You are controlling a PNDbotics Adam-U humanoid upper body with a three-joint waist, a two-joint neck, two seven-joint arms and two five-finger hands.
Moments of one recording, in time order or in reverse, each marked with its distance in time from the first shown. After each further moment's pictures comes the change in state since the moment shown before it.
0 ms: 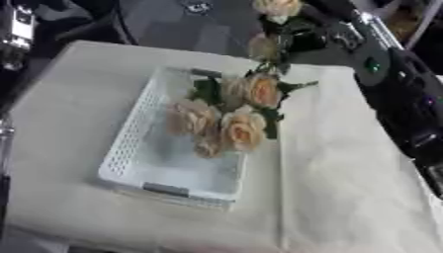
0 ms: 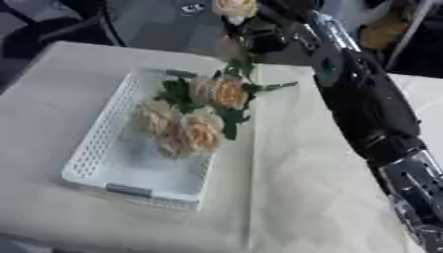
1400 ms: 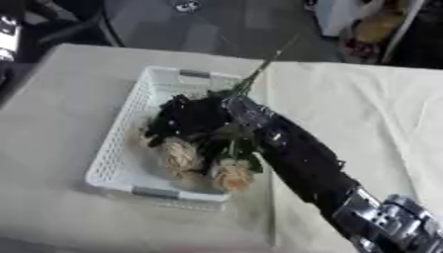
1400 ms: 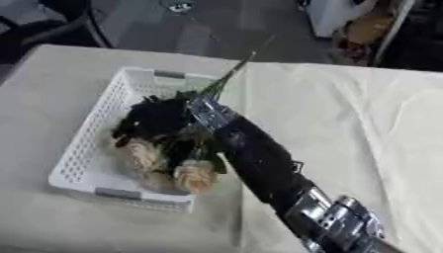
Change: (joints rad) left arm -0.017 -0.009 -0.024 0.000 0.016 -0.003 -0.041; right arm 0.088 0.313 0.204 0.005 0.620 -0.232 0.115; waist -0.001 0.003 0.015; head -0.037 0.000
